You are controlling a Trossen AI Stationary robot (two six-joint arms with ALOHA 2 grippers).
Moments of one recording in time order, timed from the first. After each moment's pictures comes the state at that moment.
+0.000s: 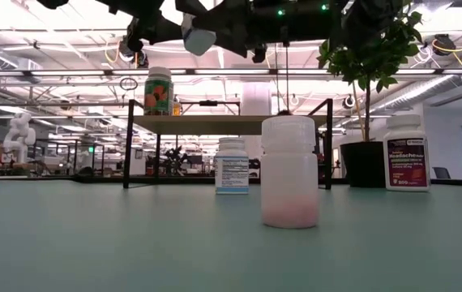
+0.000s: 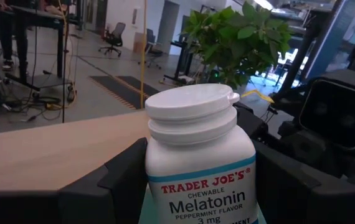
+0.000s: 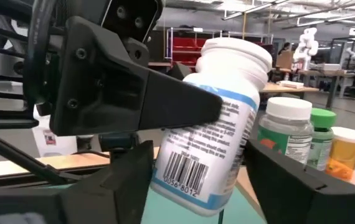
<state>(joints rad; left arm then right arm) -0.18 1.32 0.76 0.58 -0.83 -0.25 -0.01 1.71 0.91 0.89 0.26 -0.03</state>
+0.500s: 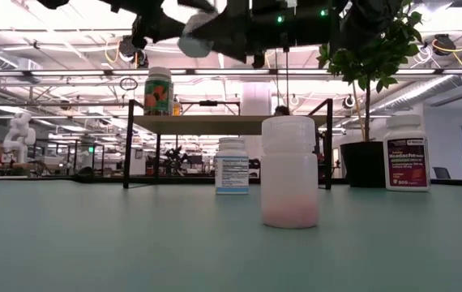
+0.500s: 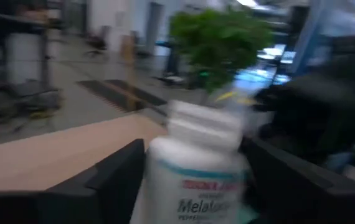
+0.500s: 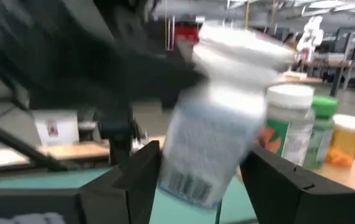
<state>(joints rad) -0.17 1.32 0.76 0.59 -0.75 -0.20 -0.02 1.71 0.91 0.85 0.23 -0.02</state>
